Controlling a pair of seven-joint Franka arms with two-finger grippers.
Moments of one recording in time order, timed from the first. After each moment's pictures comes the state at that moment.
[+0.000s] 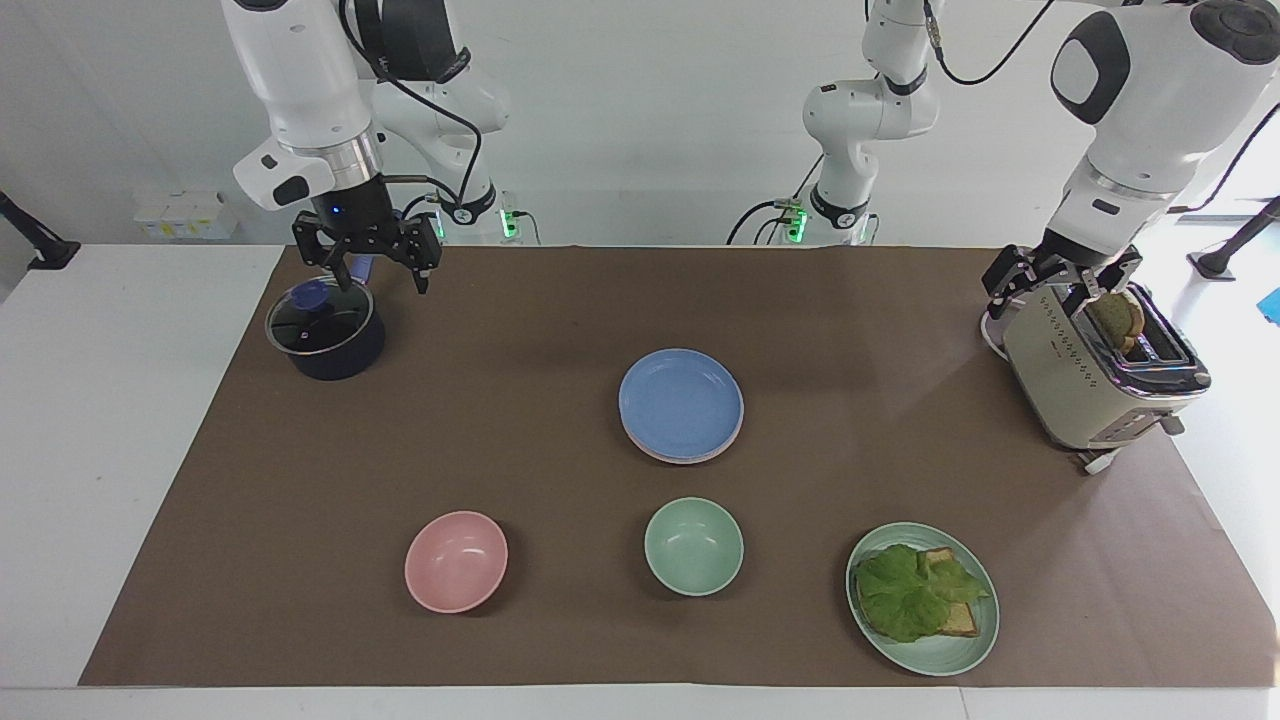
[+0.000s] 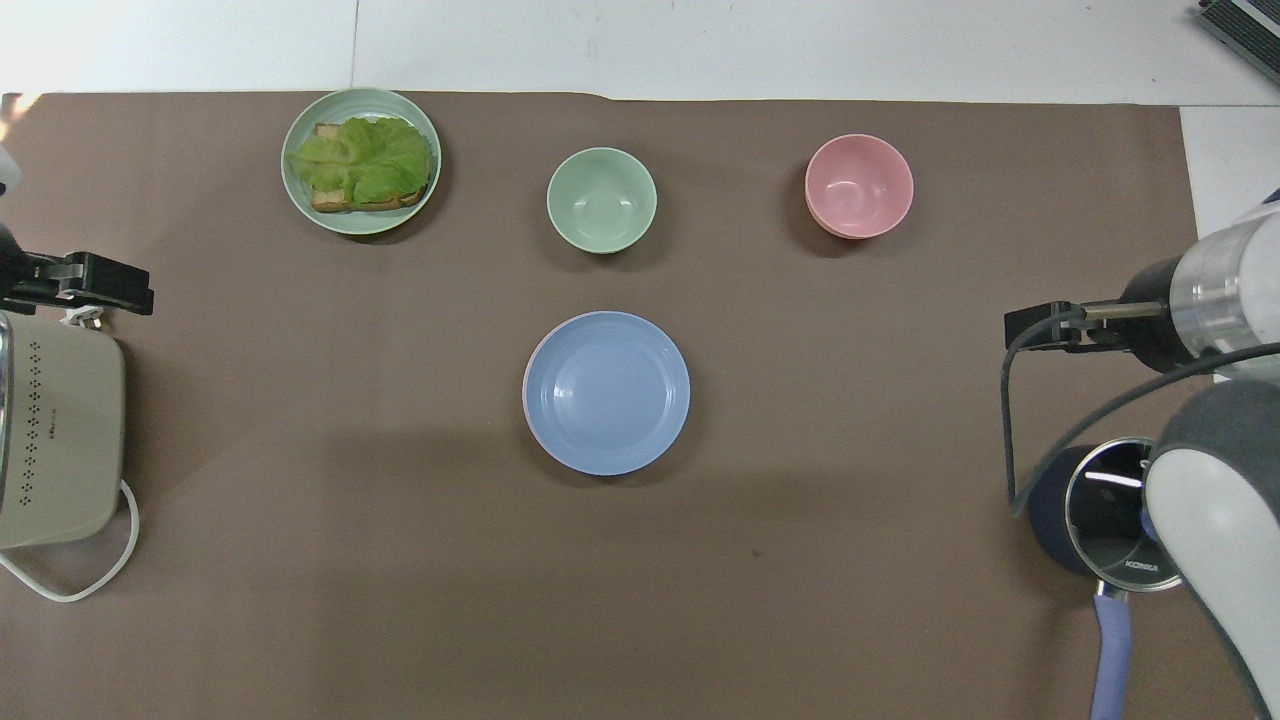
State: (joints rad) left arm 0.00 0.03 -0.03 -1.60 0.03 1.68 0.02; right arm 0.01 -0.07 0.09 -1.71 -0.04 1.69 0.13
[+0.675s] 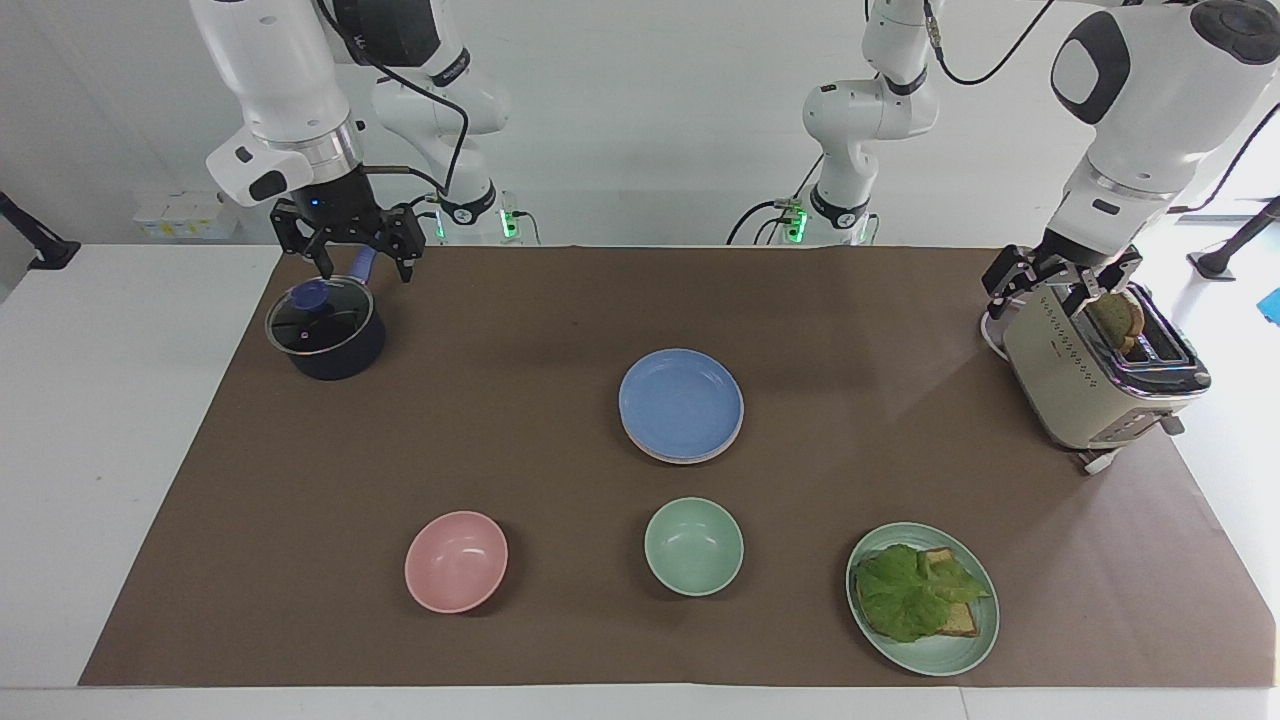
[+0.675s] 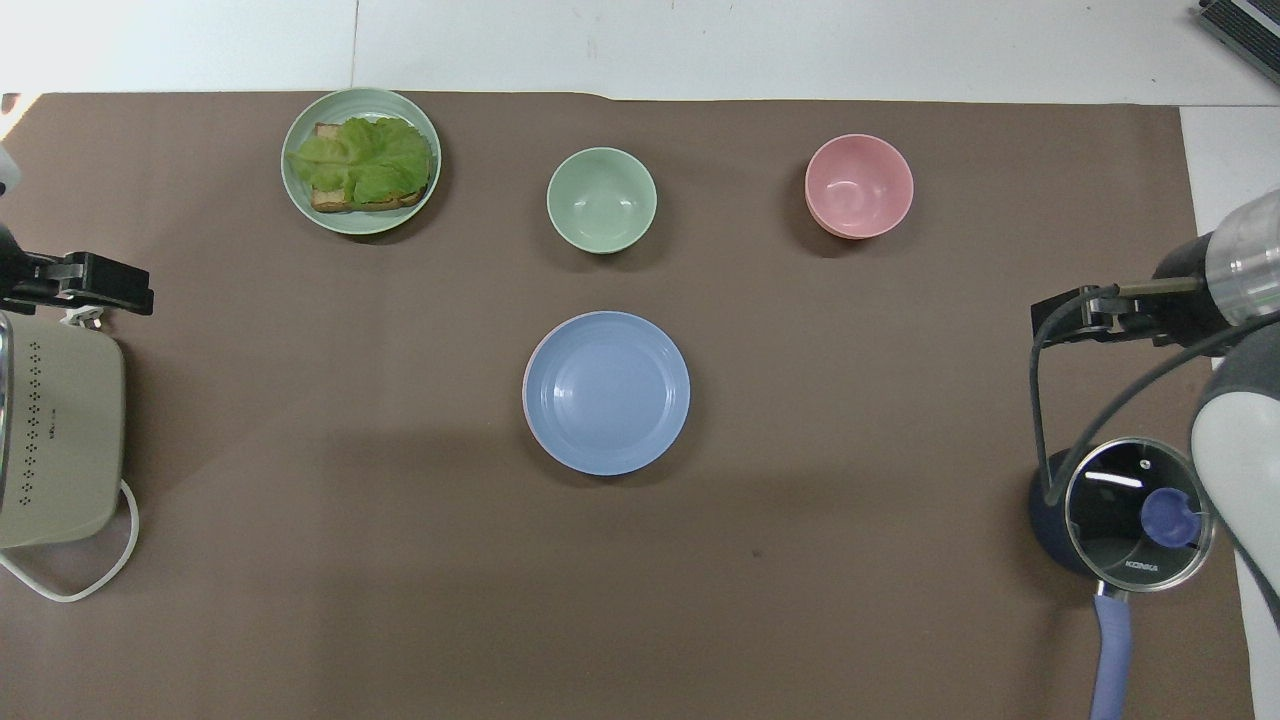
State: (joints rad) left arm 0.00 0.03 -0.03 -1.60 0.03 1.68 0.02; right arm -0.01 0.01 0.10 -1.57 -0.05 1.57 0.09
